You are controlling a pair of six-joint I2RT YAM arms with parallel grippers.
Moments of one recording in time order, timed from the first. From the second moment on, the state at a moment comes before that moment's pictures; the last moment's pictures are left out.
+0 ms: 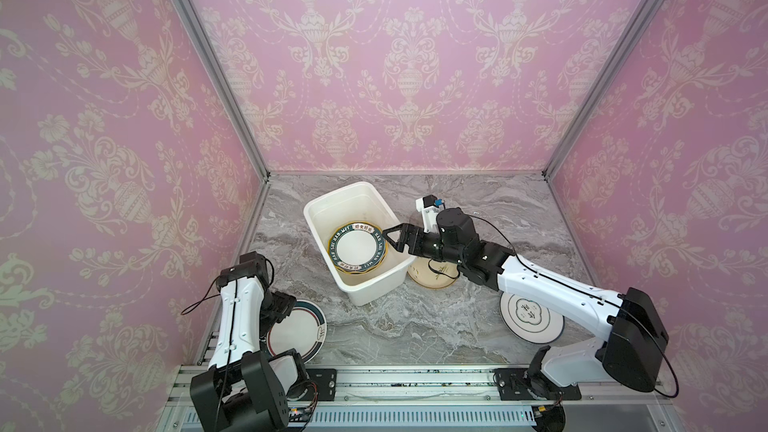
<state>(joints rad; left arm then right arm) 0.40 1.10 0.73 -1.29 -0.06 -0.82 0.79 1.42 1.08 -0.05 -0.17 0.89</state>
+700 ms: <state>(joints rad) 0.40 1.10 0.62 -1.16 -0.30 -0.96 0.79 1.31 1.11 -0.17 -0.12 0.86</state>
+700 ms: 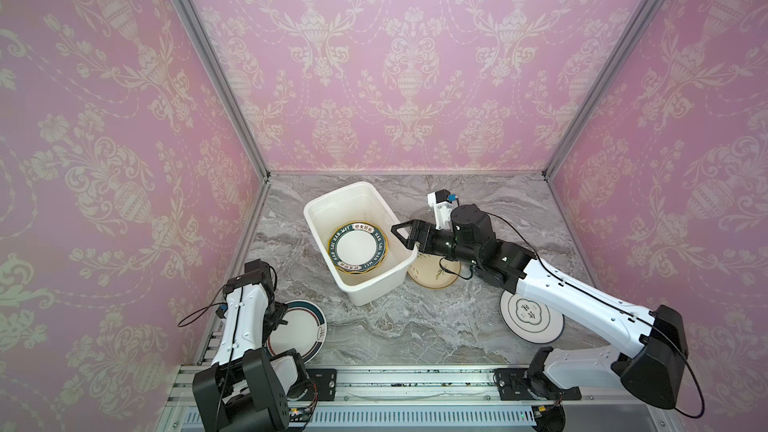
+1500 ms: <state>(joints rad) 0.42 1.12 0.52 -0.89 -0.23 -0.96 0.79 1.38 1.20 -0.21 -0.12 0.84</state>
